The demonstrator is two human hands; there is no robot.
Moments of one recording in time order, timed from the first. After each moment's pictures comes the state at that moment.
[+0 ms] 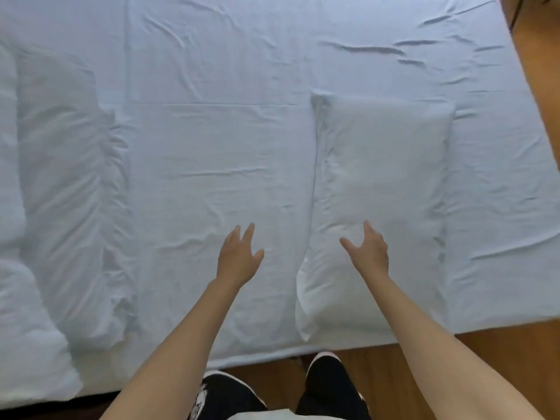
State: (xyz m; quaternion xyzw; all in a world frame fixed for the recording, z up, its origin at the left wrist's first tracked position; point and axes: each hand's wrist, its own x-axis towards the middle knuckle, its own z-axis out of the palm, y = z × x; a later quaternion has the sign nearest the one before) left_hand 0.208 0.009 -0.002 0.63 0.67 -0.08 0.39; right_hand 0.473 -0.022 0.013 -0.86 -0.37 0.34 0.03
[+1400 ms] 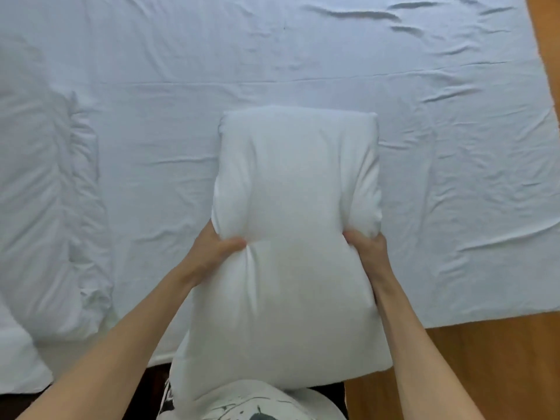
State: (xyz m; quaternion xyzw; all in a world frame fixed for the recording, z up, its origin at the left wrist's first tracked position) left_hand 0.235 0.025 0.045 0.41 0.65 0.12 0.62; right_hand 0.518 -0.025 0.062 -0.75 -0.17 0.53 0.36
